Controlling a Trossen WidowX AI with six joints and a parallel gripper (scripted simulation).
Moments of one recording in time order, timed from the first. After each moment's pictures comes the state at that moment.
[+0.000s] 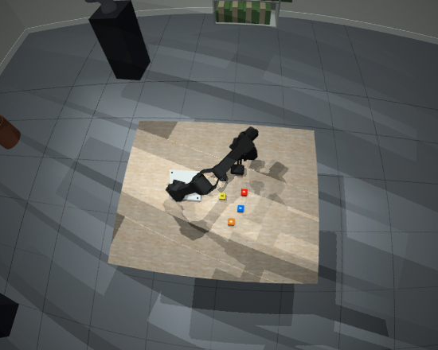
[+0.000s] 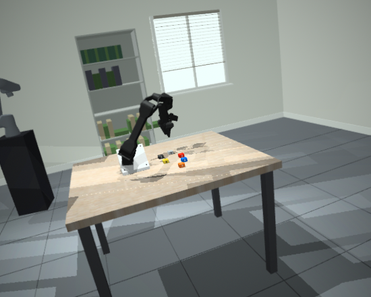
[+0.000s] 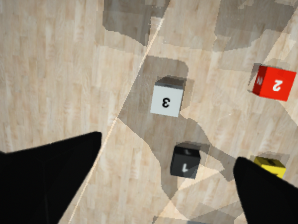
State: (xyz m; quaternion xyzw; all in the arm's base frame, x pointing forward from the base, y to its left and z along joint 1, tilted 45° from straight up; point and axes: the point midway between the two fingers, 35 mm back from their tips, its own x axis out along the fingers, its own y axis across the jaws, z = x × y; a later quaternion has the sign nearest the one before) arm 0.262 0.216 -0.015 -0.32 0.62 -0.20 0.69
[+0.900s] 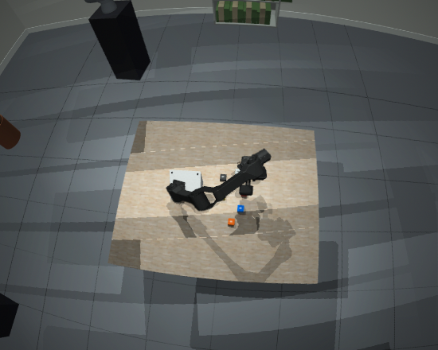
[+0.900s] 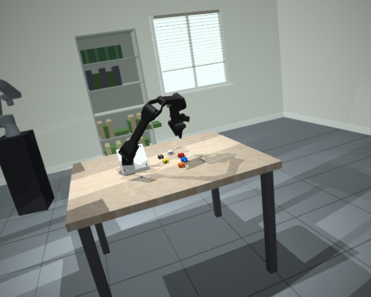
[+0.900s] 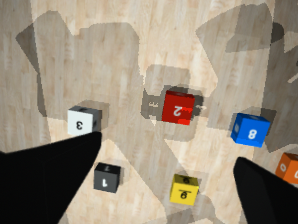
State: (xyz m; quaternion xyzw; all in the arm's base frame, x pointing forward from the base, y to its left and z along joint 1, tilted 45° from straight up) arm 0.320 0.155 0.056 -0.33 0.61 -0.20 0.69
